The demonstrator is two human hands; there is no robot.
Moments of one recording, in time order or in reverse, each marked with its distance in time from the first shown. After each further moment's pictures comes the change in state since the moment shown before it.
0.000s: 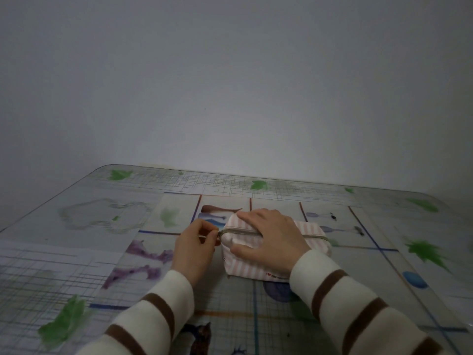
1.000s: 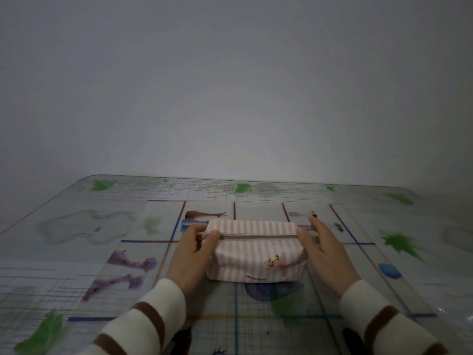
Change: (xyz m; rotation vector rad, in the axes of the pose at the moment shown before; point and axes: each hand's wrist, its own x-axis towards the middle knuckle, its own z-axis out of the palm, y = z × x) left_hand -0.018 0.020 0.017 -0.070 -0.175 -0.045; right_hand -0.075 0.083 -0.007 0.583 0.312 0.472
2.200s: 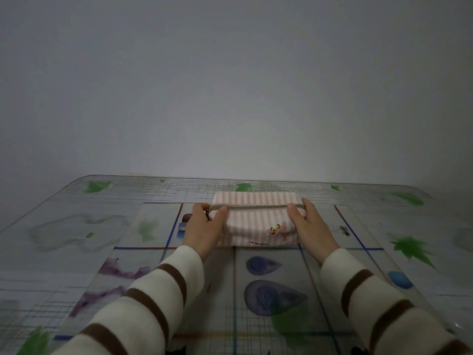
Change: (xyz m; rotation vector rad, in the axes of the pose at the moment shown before) left_hand 0.072 0.013 0.023 -0.073 0.065 -0.108; right_hand 0.072 -0.015 0.017 0.211 0.010 0.062
